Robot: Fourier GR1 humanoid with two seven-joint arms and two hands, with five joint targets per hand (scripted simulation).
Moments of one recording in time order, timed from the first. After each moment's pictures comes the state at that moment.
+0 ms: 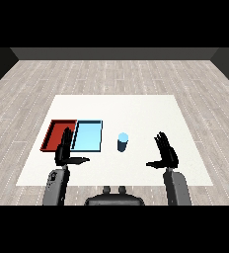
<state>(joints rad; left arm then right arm) 0.03 0.05 0.03 -1.63 0.05 -0.06 -0.34 0.07 -0.09 -0.09 -1.60 -0.27 0.27 -0.16</state>
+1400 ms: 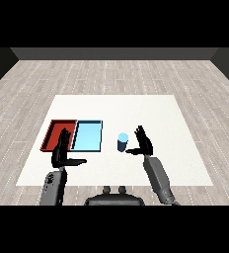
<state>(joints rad) 0.06 0.06 0.05 -1.67 0.07 -0.09 -0.33 -0.24 0.00 0.07 -1.15 -0.32 0.06 -0.26</state>
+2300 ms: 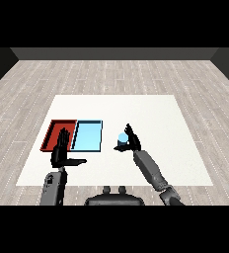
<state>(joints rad) 0.07 0.04 0.05 -1.71 0.08 -0.09 -0.30 -0.48 0.00 0.26 -0.82 -0.41 -0.10 -0.38</state>
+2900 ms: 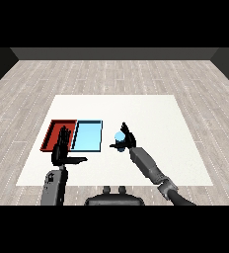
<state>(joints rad) 0.04 0.04 0.06 -1.70 0.09 -0.08 -0.28 -0.62 0.00 0.39 -0.64 -0.58 -0.16 -0.44</state>
